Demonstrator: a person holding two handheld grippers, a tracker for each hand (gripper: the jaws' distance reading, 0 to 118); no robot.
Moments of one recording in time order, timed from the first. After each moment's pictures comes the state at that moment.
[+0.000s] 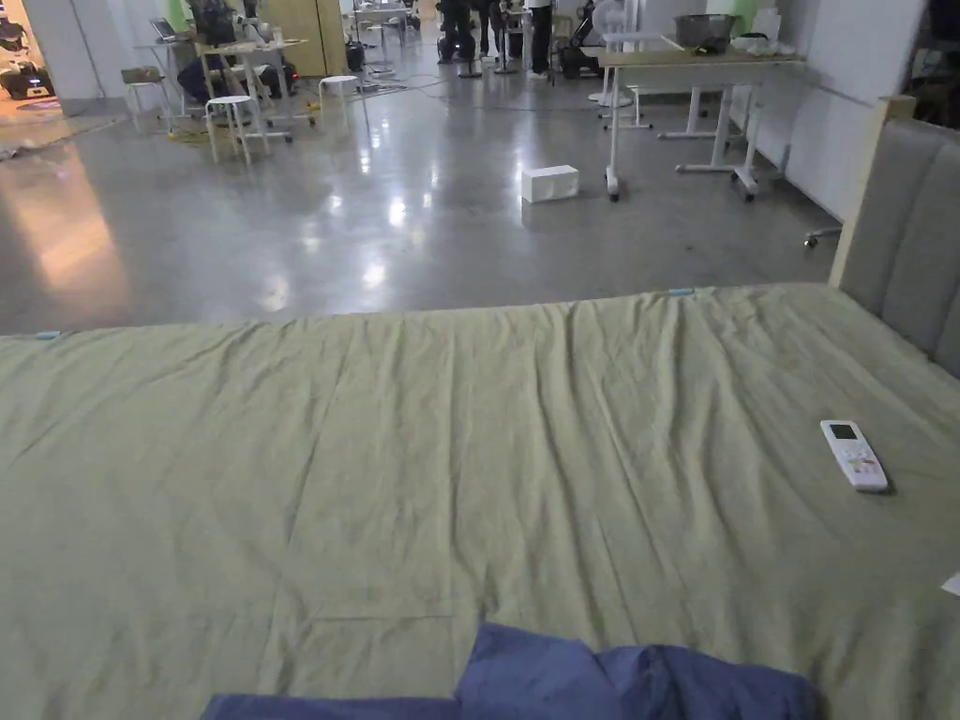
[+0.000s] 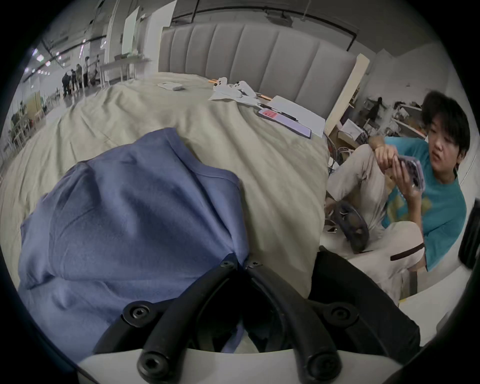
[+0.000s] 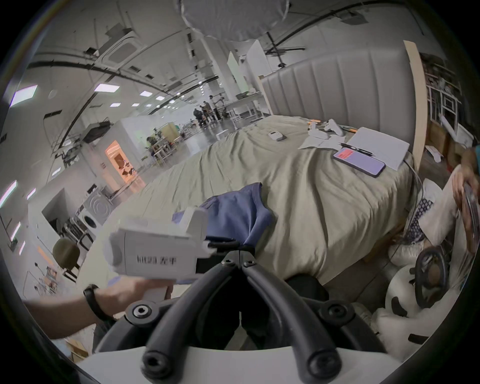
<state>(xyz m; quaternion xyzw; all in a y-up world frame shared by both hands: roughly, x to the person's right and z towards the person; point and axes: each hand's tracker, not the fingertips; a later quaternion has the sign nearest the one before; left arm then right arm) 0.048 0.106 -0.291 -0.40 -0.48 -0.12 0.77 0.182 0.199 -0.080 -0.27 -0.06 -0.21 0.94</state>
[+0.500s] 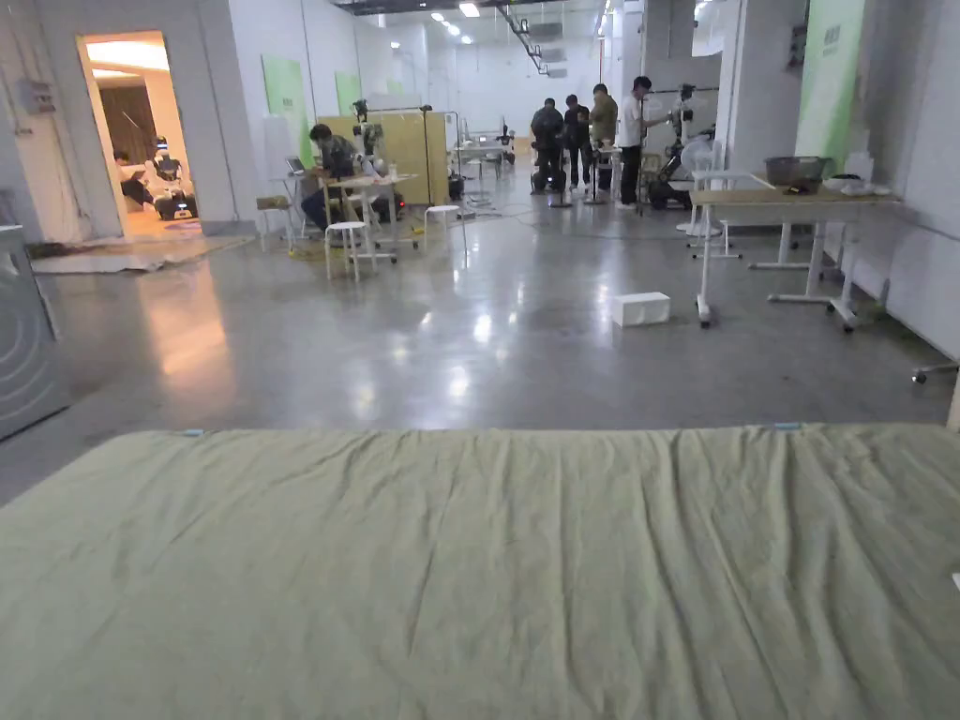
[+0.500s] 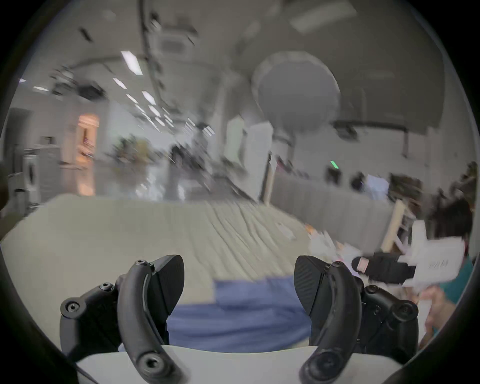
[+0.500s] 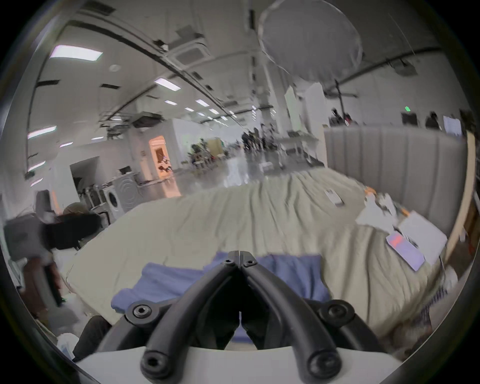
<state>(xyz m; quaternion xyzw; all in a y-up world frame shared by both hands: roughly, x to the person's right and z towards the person) -0.260 0.301 -0.183 -0.07 -0.18 0.08 0.98 0.099 0.272 -0.162 -0.14 0.07 -0.06 0.99</state>
